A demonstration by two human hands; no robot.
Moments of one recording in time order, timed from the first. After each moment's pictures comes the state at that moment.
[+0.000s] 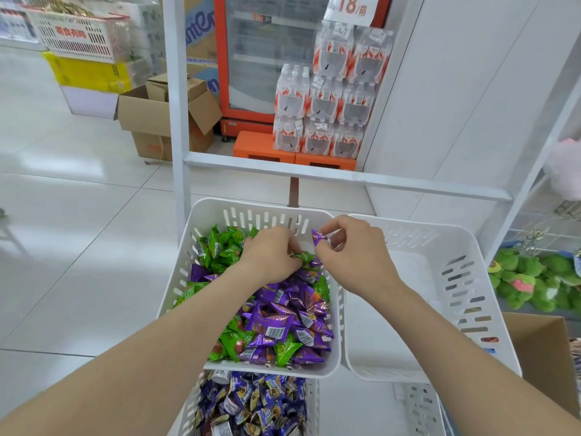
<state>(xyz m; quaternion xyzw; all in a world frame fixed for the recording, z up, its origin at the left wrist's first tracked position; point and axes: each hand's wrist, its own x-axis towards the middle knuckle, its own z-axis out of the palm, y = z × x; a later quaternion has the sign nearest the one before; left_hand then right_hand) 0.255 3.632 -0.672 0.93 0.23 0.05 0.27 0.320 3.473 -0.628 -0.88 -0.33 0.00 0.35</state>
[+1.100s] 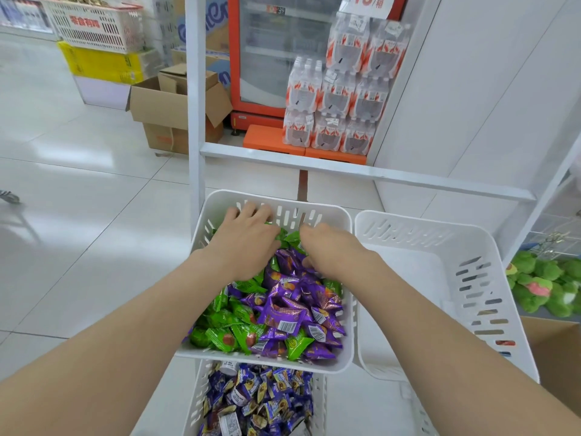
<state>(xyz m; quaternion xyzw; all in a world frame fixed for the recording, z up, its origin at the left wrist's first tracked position) 0.210 3.676 -0.672 0.99 0.12 0.09 -0.08 0.333 3.536 -0.649 -0.85 -0.52 0.04 -0.09</state>
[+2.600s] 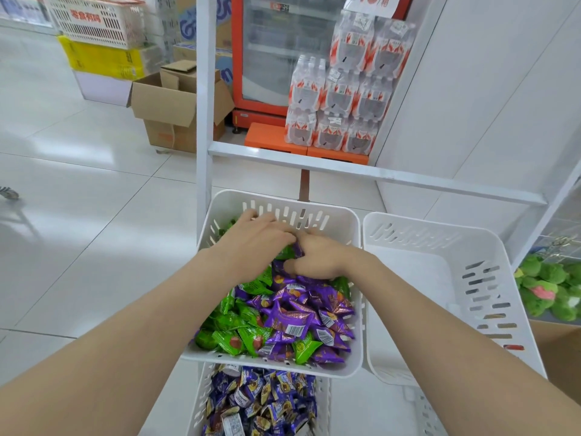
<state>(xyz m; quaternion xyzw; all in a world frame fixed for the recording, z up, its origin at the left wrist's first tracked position) 0.206 3.678 -0.661 0.99 0.03 0.07 -0.10 0.336 3.558 -0.662 -0.84 -0.46 0.26 0.05</state>
